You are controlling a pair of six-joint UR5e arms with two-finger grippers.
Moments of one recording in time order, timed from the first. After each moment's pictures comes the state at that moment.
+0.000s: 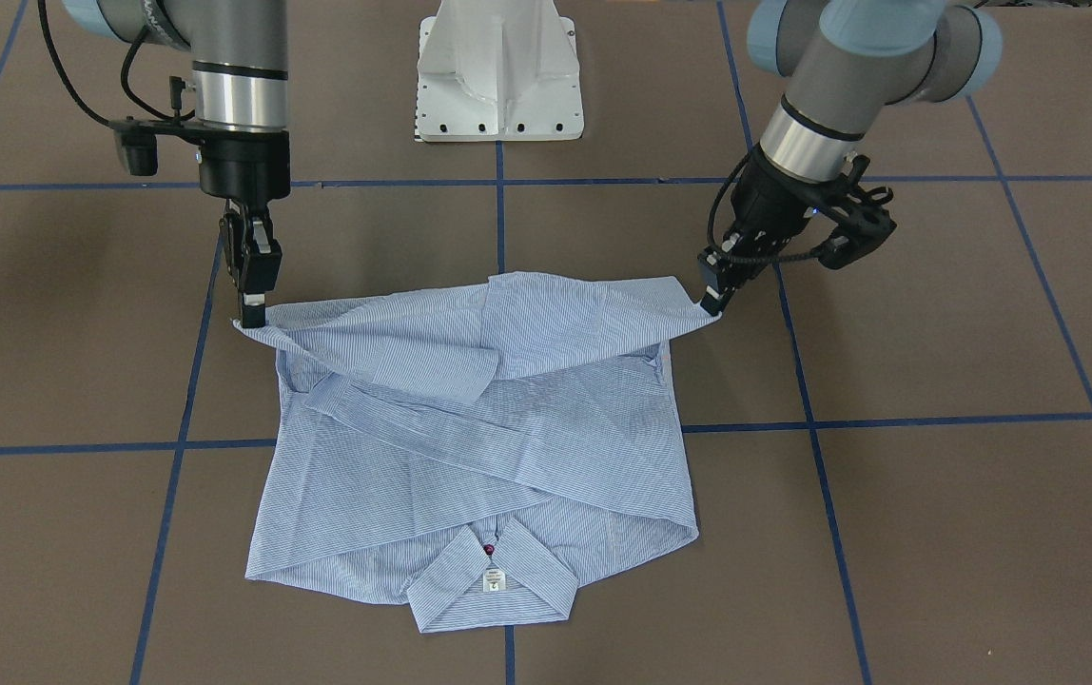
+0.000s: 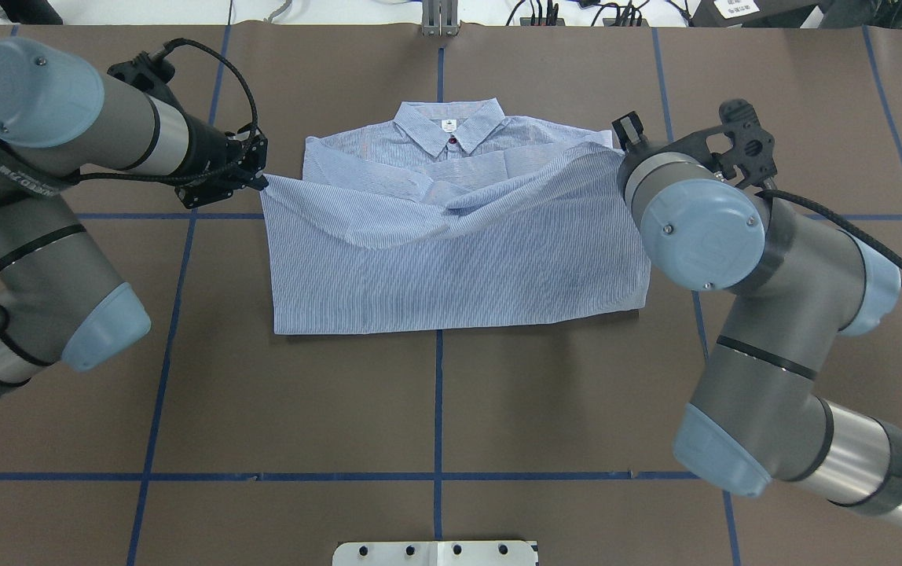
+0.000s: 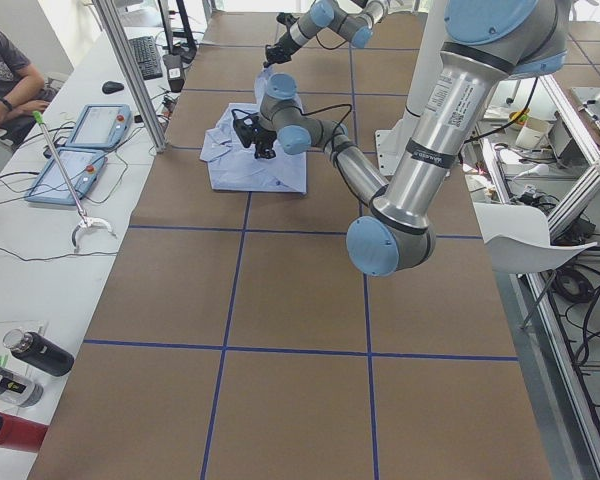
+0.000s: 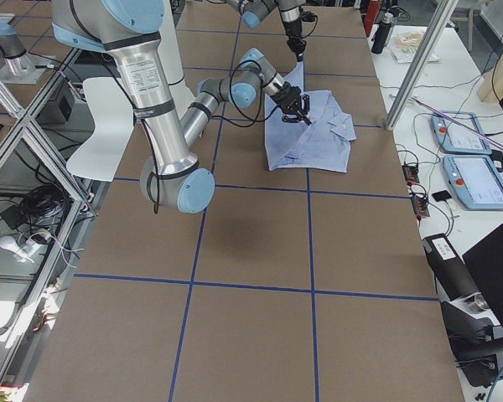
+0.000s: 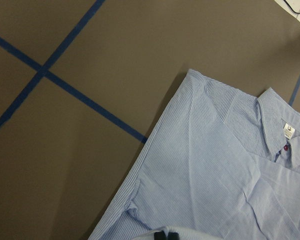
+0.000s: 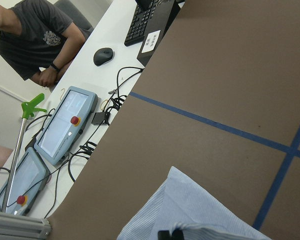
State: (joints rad) left arm -0.82 -2.04 -1.75 -1.94 -1.92 -1.72; right arm 0.61 -1.13 1.93 -1.51 1.17 2.22
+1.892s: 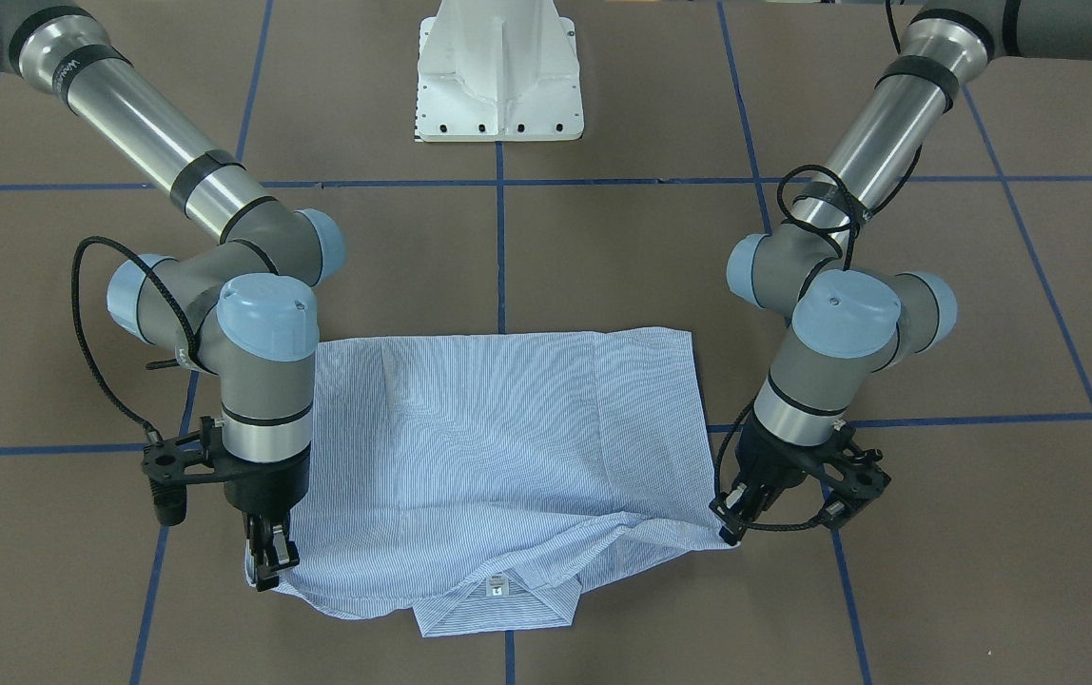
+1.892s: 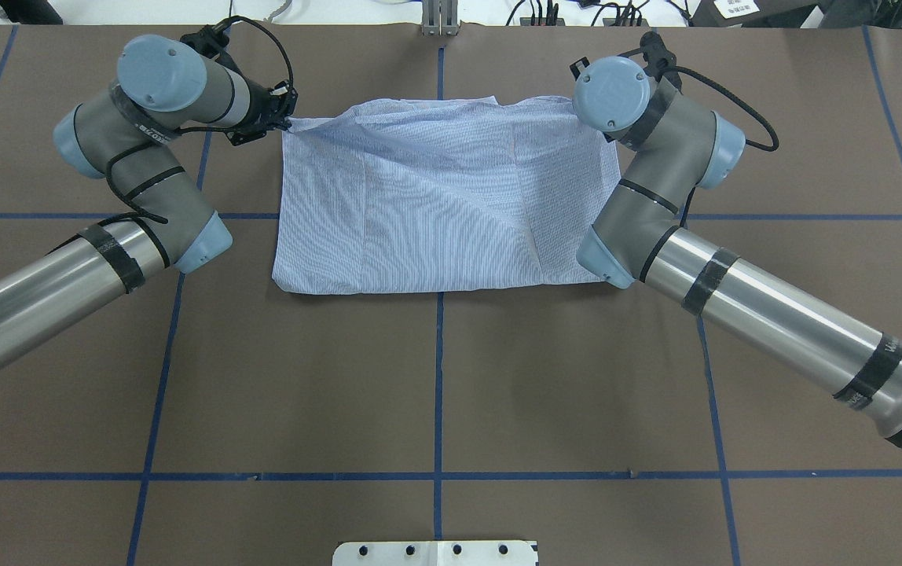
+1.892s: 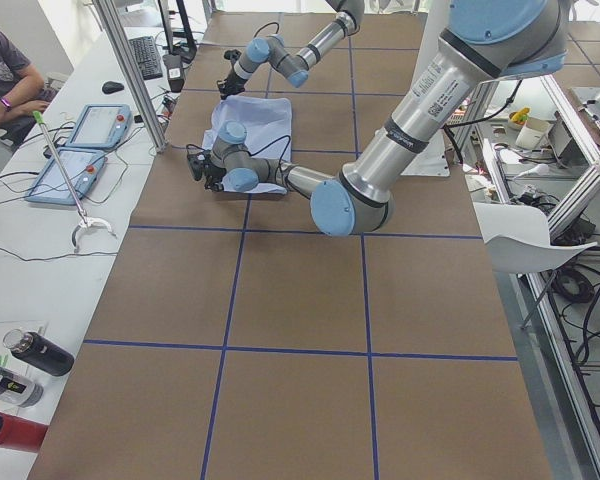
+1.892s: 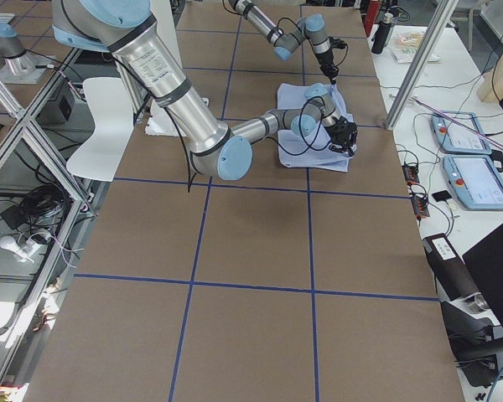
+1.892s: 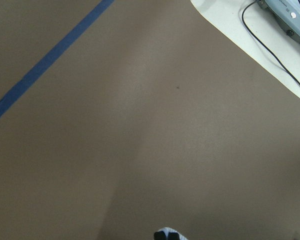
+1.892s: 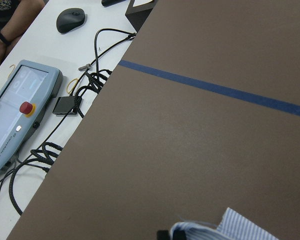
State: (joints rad) left arm -0.85 -2.31 -1.04 -2.39 -1.80 -1.63; right arm 0.79 -0.80 1.12 -1.10 1.44 2.12
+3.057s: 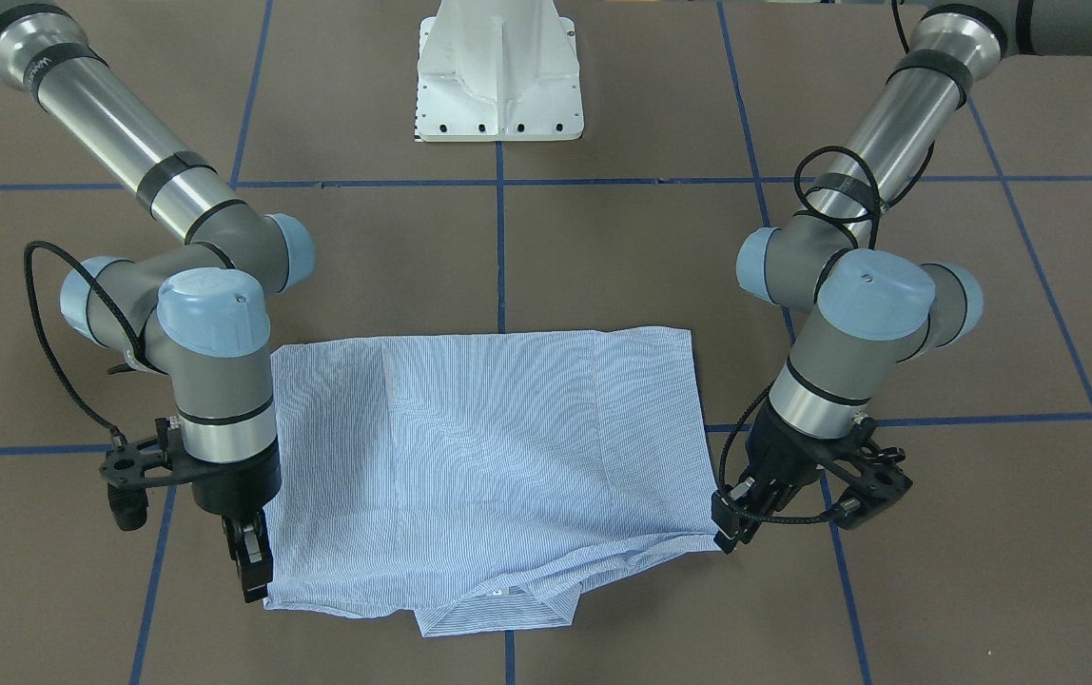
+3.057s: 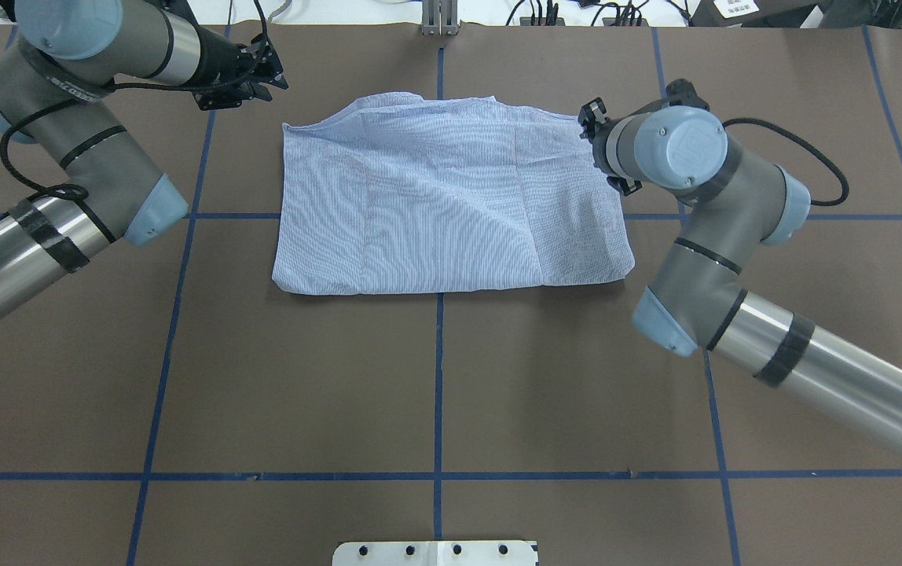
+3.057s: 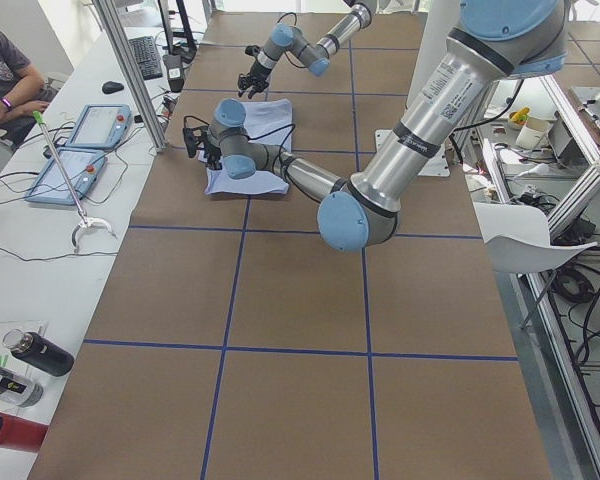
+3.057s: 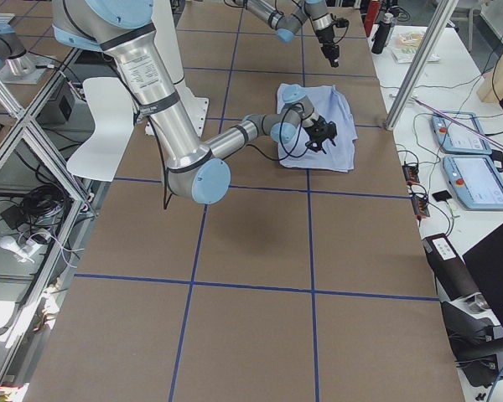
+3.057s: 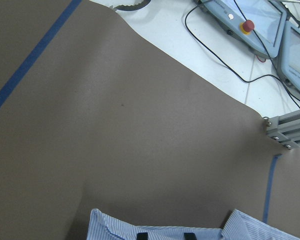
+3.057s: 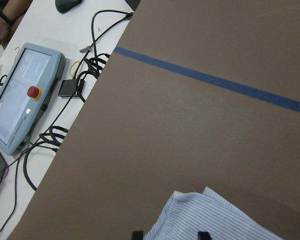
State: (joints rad) left arm -0.94 -2.21 -1.32 -2.38 -1.97 -1.55; right arm 0.70 -1.08 1.52 -1.04 1.54 2.14
